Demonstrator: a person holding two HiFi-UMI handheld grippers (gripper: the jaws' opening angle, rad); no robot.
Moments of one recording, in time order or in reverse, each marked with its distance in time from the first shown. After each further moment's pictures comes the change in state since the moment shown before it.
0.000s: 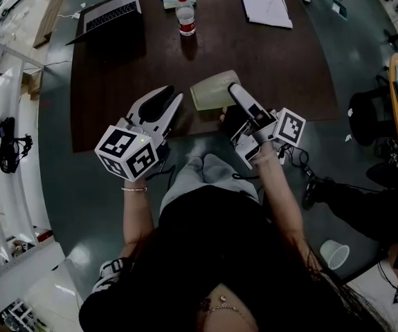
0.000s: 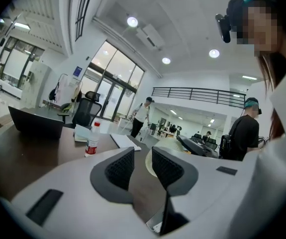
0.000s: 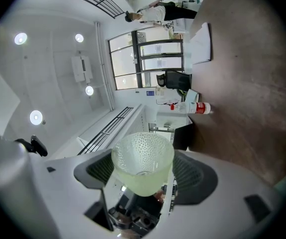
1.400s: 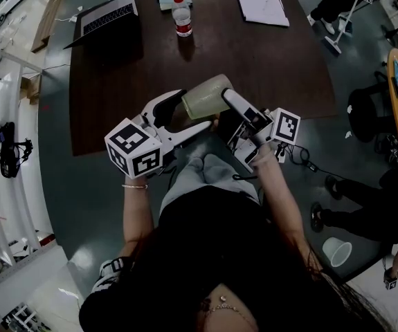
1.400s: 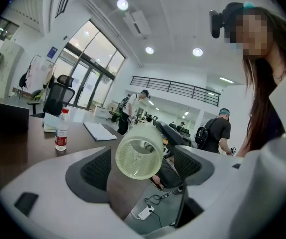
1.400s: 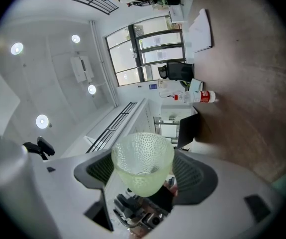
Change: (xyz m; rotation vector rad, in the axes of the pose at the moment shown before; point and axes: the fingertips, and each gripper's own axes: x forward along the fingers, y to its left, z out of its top) left arm 0.024 -0.050 -0.024 0.025 0.137 -0.300; right arm 0.007 0.008 -0.014 0.054 0.076 0.079
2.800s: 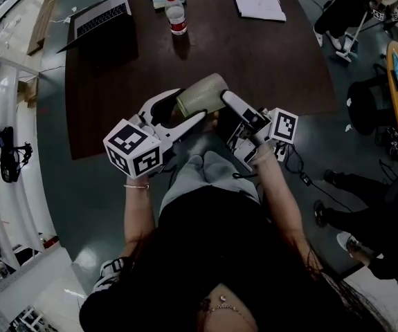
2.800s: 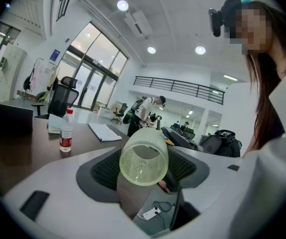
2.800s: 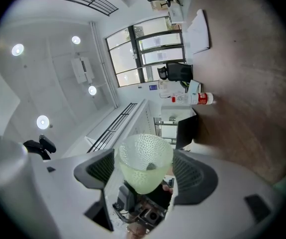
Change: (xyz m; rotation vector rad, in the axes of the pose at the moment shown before) left arm 0.008 0.017 -0.003 0.007 0.000 0.051; right arm -0.009 -0.016 0.004 0.003 -0.012 0.008
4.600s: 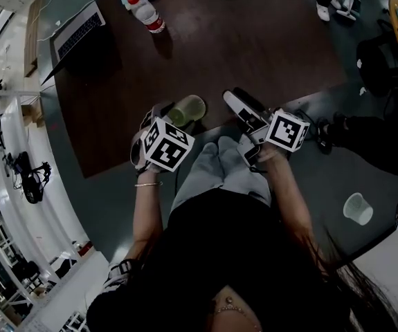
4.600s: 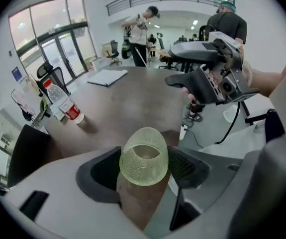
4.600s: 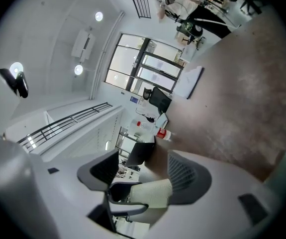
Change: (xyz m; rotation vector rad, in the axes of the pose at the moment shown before) left arm 0.039 0.069 -0.145 0.417 0.899 0.227; right arm -0.069 -0.064 0.052 -0.336 -0.148 -0.453
